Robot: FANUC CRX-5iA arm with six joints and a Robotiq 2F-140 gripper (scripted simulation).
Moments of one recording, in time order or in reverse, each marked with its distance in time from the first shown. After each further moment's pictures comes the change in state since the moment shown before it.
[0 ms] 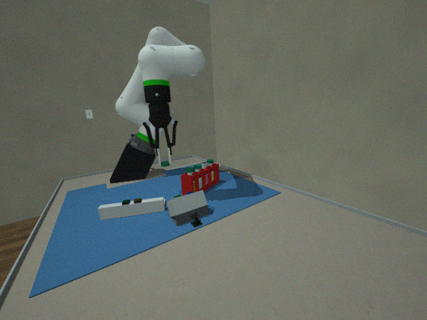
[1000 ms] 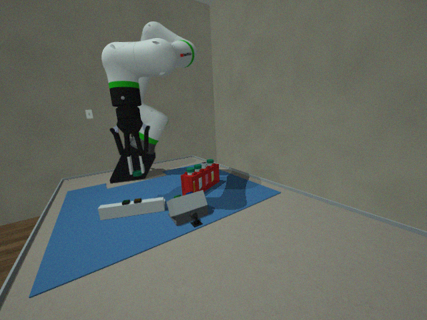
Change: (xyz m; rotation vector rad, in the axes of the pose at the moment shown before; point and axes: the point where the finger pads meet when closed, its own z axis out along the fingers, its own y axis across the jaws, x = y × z) arm 0.050 0.100 0.013 0.003 -0.003 -0.002
